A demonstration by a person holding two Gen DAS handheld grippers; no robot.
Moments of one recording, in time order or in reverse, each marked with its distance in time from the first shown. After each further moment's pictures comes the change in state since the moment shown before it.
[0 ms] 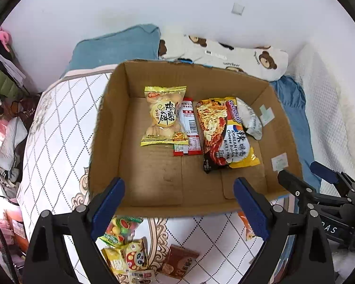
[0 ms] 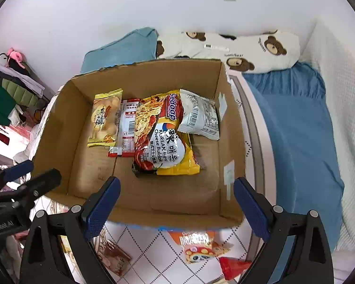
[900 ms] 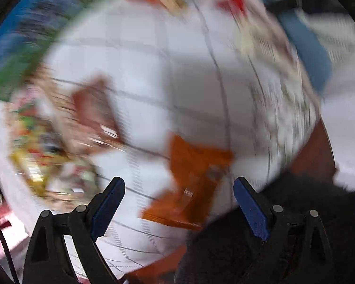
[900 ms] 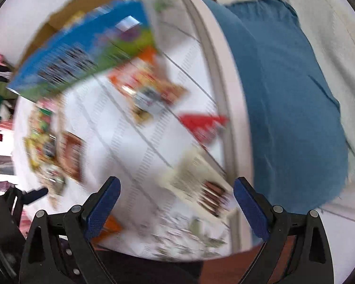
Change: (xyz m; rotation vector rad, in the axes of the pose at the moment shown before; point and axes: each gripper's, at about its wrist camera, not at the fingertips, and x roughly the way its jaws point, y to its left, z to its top) left arm 0.092 -0.098 -0.293 0.720 0.530 0.000; right arm -0.002 -0.085 -0.226 0.179 0.257 -0.041
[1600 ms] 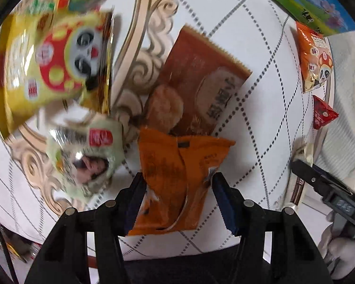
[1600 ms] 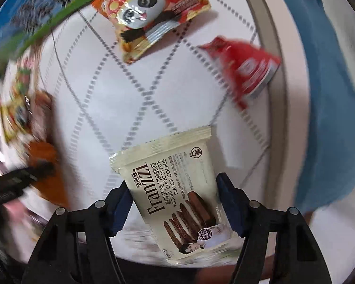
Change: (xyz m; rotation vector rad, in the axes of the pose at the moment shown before) left arm 0.016 0.126 0.010 -0.750 -0.058 -0.346; right arm 0.095 0.009 -0.020 -0.009 0.169 0.098
